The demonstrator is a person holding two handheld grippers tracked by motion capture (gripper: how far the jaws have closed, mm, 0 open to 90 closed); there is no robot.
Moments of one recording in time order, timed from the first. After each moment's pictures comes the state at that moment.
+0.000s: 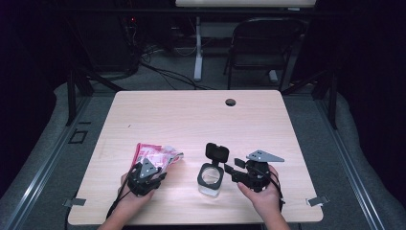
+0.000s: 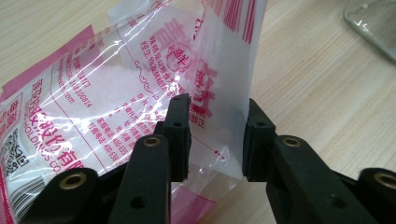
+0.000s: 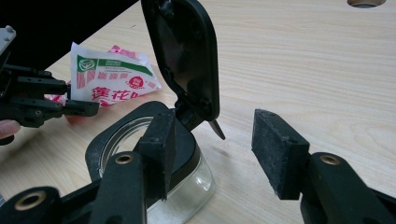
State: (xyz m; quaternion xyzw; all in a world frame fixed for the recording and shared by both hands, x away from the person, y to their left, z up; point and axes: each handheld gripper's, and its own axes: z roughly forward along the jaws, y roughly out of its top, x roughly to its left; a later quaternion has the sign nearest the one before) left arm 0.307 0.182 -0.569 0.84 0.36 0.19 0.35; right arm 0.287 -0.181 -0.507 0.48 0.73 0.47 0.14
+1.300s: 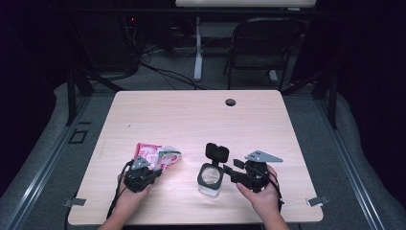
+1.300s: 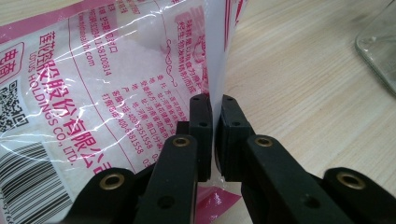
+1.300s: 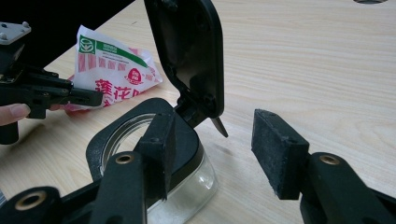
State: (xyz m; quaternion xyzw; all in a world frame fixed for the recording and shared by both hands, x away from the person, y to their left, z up) left arm 0.319 0.198 -0.576 0.81 0.43 0.13 0.38; right arm 0.287 -0.178 -0.509 0.47 0.73 0.47 0.14
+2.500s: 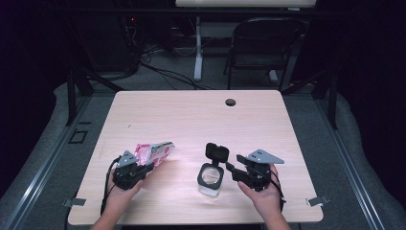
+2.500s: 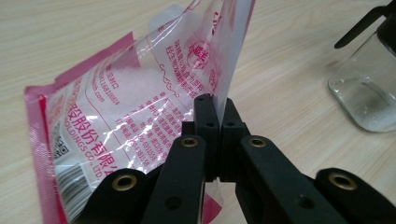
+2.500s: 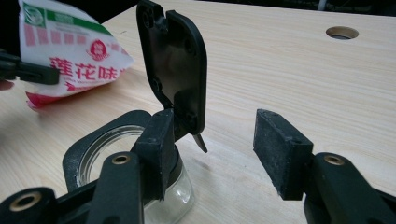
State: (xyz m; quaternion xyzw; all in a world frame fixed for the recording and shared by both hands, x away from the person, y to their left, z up) left arm 0.312 0.222 -0.541 0.78 0.43 0.15 0.42; right arm 0.287 -0.181 -0.505 0.45 0.74 0.47 0.19
